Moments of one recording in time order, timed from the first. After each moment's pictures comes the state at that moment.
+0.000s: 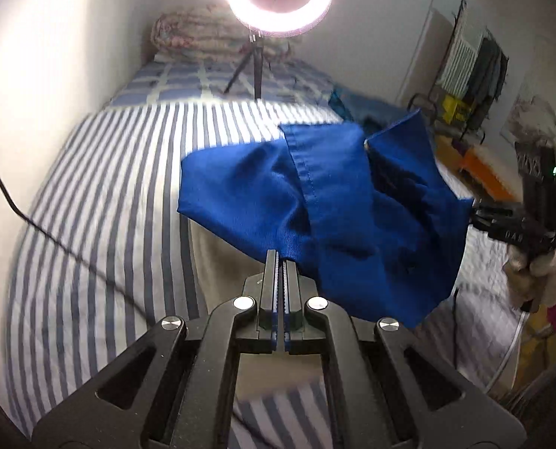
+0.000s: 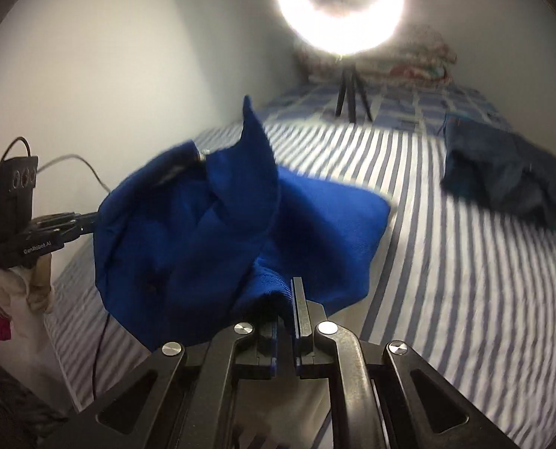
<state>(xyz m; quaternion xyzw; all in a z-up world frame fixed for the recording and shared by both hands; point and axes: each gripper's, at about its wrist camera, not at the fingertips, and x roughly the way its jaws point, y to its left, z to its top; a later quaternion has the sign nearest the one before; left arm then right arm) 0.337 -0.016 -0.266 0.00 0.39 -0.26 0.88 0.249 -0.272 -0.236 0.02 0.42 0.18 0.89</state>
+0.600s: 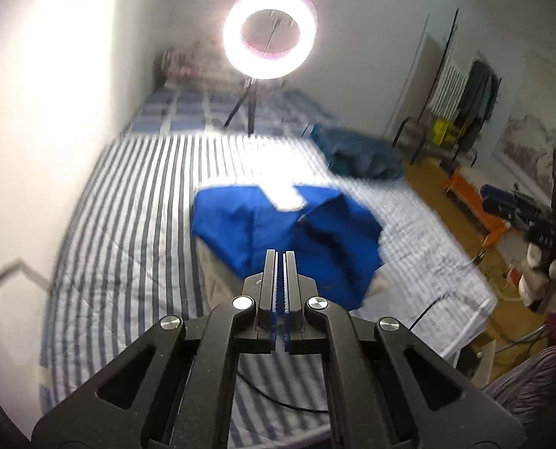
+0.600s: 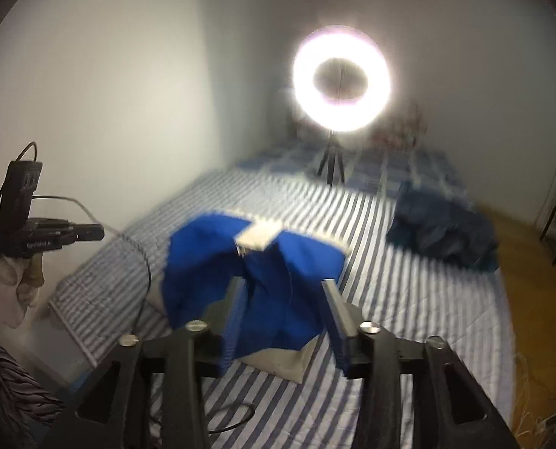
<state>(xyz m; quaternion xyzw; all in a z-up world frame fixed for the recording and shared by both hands) 0.231 0.020 -0.133 -0.04 0.34 -0.26 0.90 0.104 -0.272 -0.073 -0.06 0.30 0.13 0.94</state>
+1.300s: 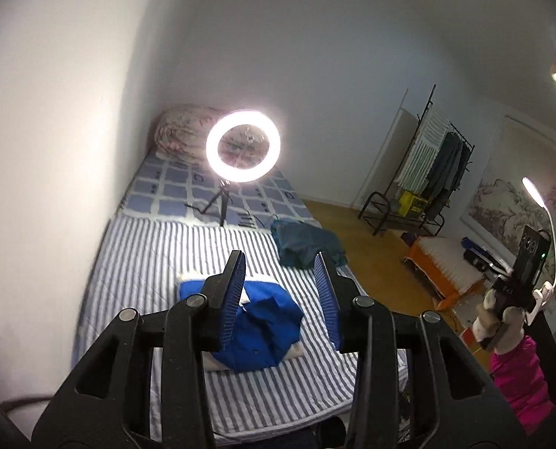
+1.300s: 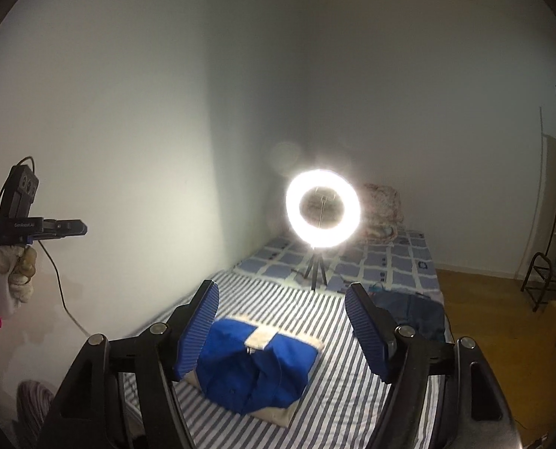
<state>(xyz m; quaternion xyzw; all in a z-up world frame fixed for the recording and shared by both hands) 0.171 0.074 0.103 -0.11 0.26 -0.28 0.92 0.036 -0.307 0.129 -0.03 0.17 0.12 0.98</state>
